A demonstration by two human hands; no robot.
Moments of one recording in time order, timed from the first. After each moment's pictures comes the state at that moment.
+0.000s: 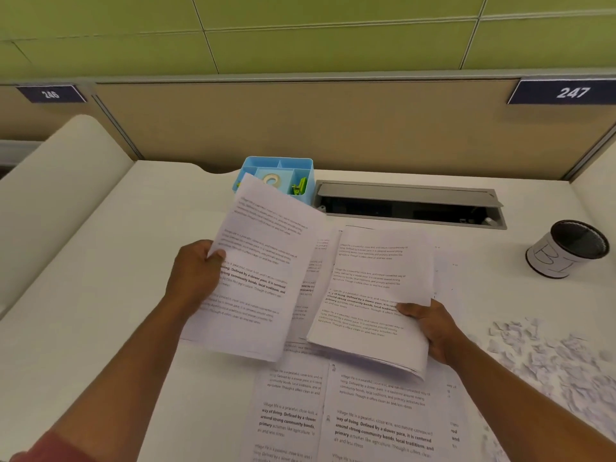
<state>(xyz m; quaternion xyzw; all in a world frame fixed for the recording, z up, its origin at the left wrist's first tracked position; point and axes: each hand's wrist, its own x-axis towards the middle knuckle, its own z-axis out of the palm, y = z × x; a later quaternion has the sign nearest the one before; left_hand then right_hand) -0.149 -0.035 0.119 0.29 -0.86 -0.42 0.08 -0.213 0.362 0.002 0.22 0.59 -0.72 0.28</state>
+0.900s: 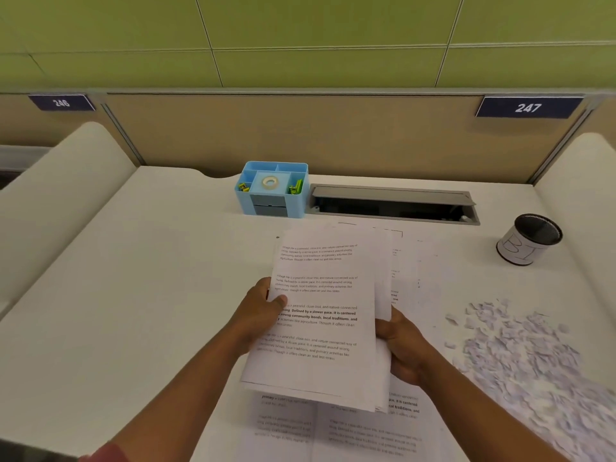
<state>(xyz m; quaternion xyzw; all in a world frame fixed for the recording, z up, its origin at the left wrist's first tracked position) -0.083 0.060 0.092 0.25 -0.77 -0.58 -0.12 -0.105 0.324 0.083 0.08 0.53 -0.77 0.36</state>
